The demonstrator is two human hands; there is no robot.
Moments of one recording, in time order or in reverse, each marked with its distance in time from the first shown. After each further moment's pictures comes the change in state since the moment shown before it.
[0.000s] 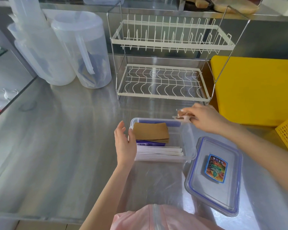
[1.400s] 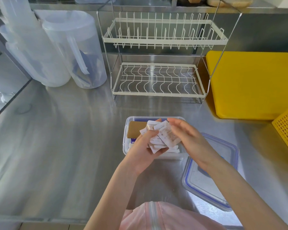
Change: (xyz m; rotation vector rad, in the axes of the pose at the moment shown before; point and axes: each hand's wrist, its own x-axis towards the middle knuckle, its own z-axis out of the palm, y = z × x) left_hand -0.031 0.040 0.014 -0.813 -0.795 -0.419; right_hand -0.067 -0.062 0.022 1.428 0.036 0.216
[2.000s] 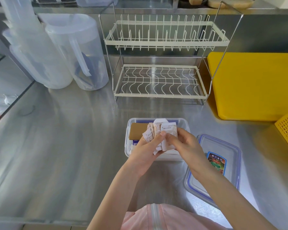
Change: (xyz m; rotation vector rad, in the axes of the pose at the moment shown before) left_hand -0.005 -0.001 0.005 0.232 0.001 0.052; right_hand 0.000 0.016 0.018 0.023 0.146 -0.026
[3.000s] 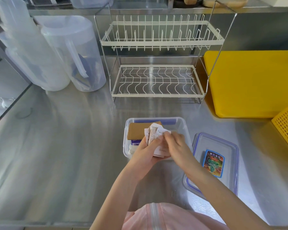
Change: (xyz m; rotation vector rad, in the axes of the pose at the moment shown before) left_hand -0.003 -0.010 0.003 0.016 0.011 -0.016; right_hand 0.002 0.009 0.014 -0.160 0.064 0.056
